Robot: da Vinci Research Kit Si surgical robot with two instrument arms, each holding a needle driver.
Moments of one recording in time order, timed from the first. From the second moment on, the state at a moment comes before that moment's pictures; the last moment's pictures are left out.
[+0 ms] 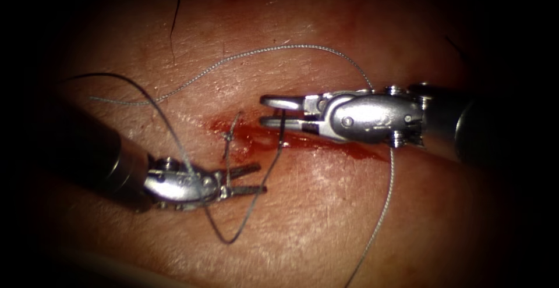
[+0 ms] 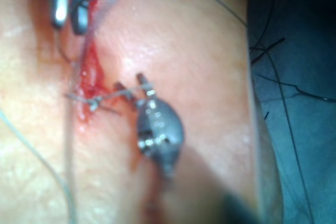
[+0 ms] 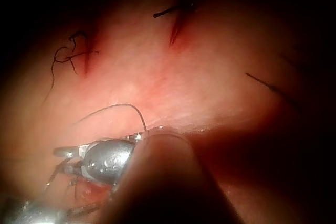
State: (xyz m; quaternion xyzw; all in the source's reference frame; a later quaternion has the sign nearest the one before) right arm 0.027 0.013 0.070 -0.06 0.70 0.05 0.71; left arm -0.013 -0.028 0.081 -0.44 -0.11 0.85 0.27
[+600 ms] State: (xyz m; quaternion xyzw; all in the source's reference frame) right arm 0.028 0.016 0.071 -0.11 0.65 0.00 0.75; left arm -0.013 -0.028 0.081 -0.44 -0.12 0.85 0.26
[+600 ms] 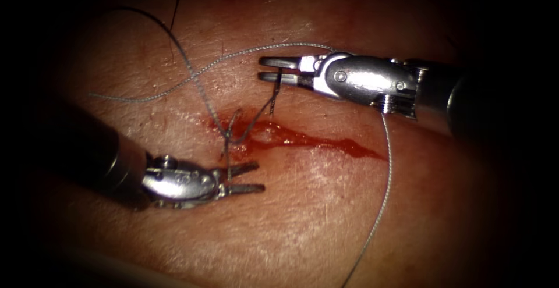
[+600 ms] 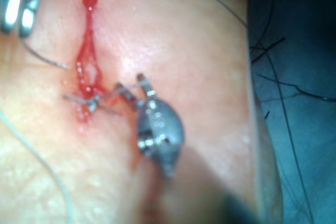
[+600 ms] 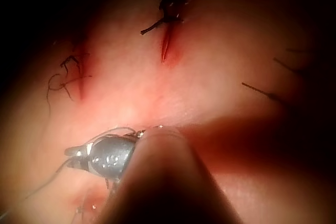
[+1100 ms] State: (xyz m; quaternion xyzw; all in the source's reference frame) right arm 0.030 0.014 0.070 -0.11 0.65 -0.03 0.75; left arm -0.013 -0.028 0.081 -0.44 -0.12 0.85 0.26
